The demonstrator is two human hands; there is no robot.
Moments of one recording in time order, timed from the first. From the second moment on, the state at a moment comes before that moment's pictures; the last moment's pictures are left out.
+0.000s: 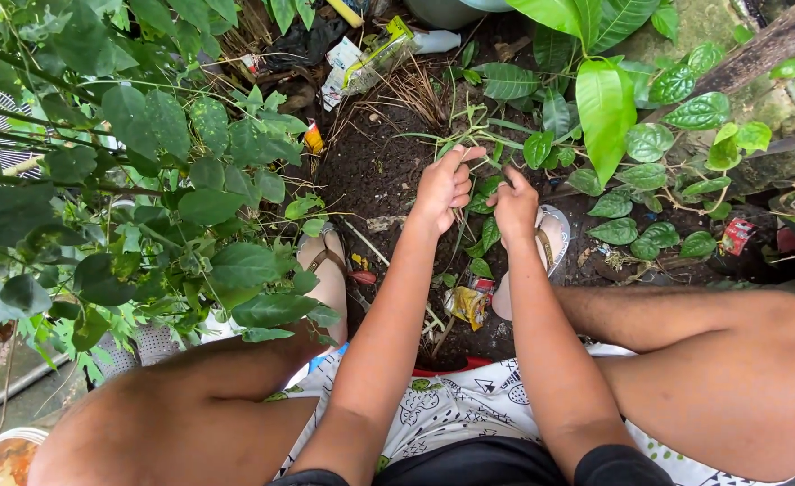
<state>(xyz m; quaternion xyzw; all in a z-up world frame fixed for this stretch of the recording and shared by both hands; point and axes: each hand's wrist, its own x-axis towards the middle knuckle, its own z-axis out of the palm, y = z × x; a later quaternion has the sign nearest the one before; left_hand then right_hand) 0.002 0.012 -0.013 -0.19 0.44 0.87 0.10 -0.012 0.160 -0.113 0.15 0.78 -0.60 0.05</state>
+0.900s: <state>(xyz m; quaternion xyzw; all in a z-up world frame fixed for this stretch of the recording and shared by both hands) -0.030 0.023 -0.033 -0.22 0.45 0.86 0.05 -0.093 0.153 -0.166 0.33 0.79 -0.51 -0.01</state>
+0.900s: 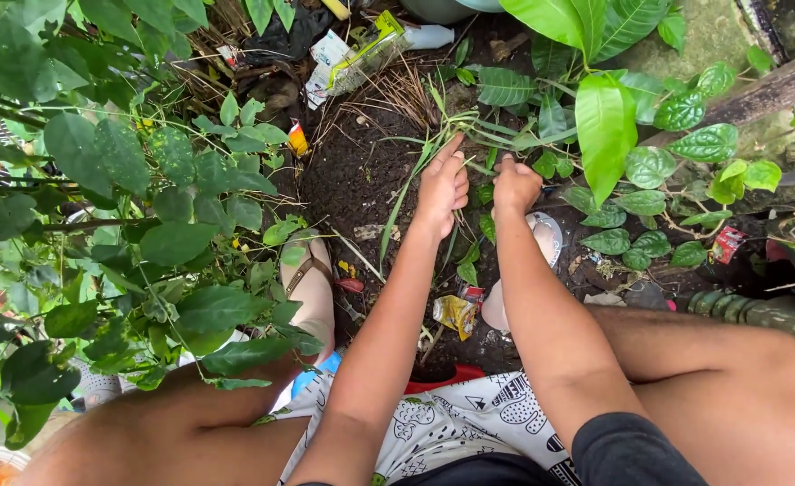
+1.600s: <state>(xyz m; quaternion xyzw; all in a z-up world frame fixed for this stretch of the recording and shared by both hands) -0.039 0.027 -0.066 -0.21 0.35 0.91 0.00 -0.112 0.150 -0.206 0.26 0.83 -0.50 -0.02</state>
